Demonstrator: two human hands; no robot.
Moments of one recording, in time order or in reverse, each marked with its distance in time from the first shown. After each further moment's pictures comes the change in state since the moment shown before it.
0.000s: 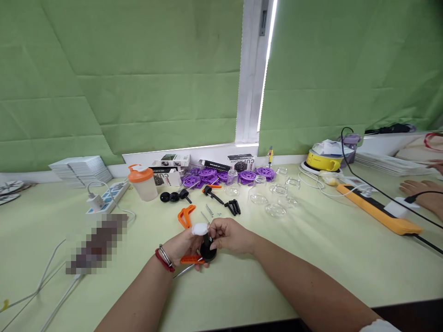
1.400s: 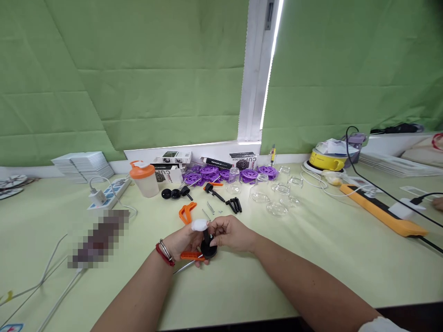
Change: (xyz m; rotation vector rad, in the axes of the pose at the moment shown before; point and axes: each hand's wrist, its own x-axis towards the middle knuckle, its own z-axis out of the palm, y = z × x) left_hand 0.001 0.001 -0.005 -0.045 -0.068 -0.011; right_hand -0.002 -0.008 0.006 0.015 0.054 0.025
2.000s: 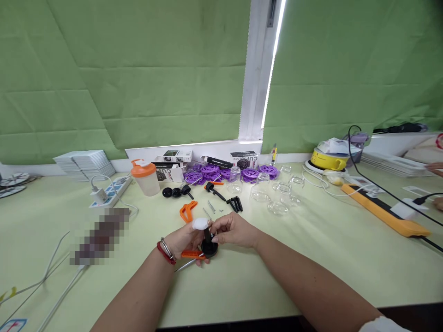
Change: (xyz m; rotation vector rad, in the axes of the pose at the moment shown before) left_hand 0.003 -0.002 -0.004 0.007 -0.003 -0.012; right_hand 0.000 -0.002 -0.008 0.021 -0.017 0.016
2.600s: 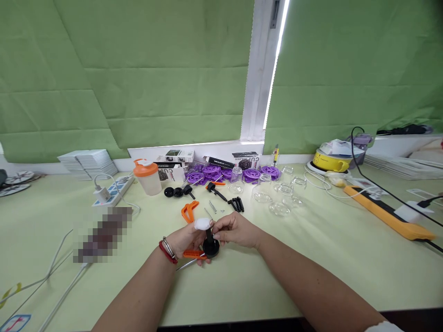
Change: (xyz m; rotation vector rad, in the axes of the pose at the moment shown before) left_hand -0.004 0.005 0.007 0.013 -0.024 0.058; right_hand -0.003 -0.006 -0.001 -0.077 -0.013 0.022
